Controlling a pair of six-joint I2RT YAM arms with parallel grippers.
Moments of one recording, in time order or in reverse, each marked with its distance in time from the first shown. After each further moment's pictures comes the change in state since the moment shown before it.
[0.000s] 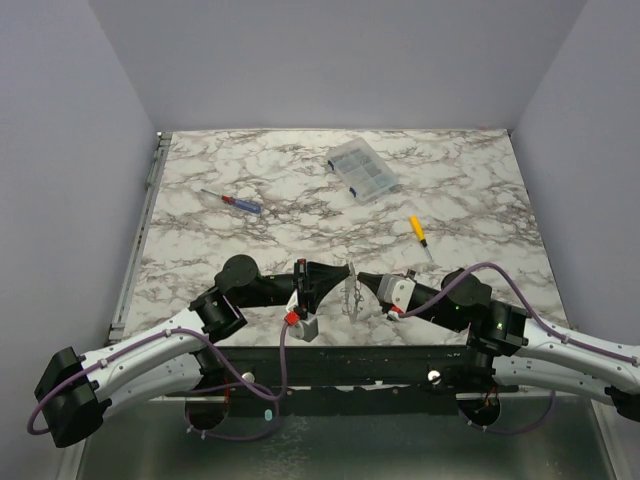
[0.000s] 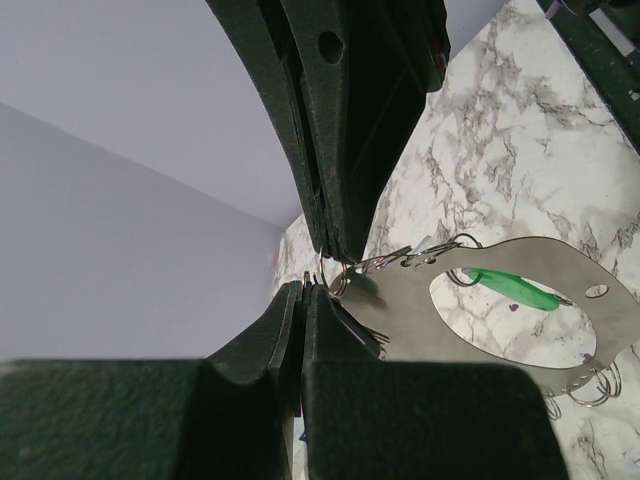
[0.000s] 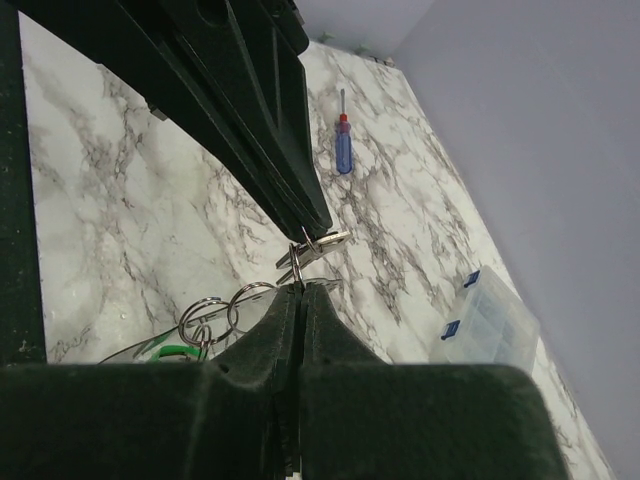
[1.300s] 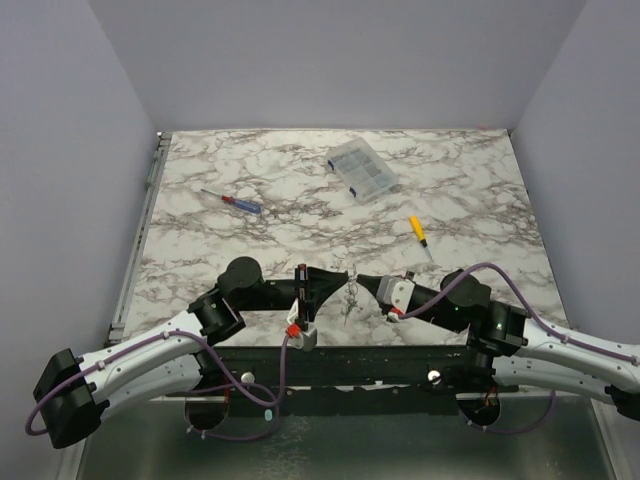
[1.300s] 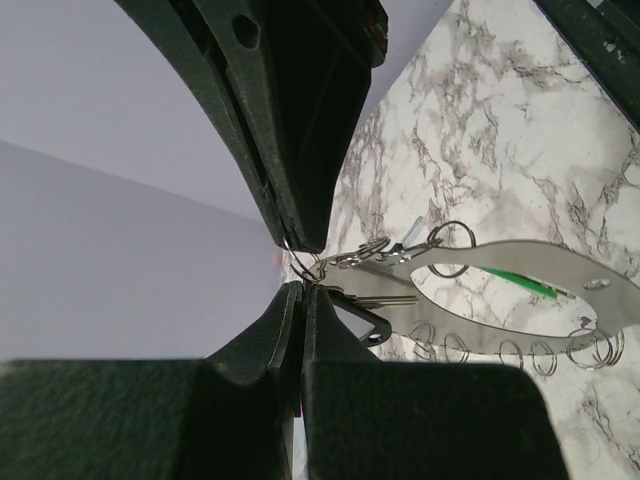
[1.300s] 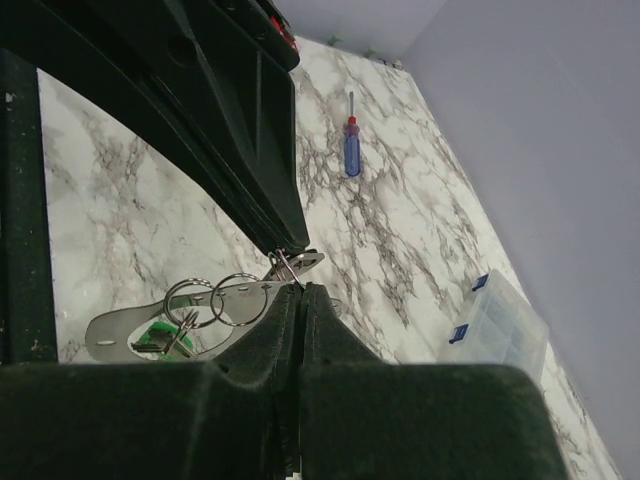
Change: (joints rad) left arm -0.011 -0.020 -0.013 -0.079 0.017 0.135; right arm 0.000 0.001 -0.001 -0.001 0.000 0.008
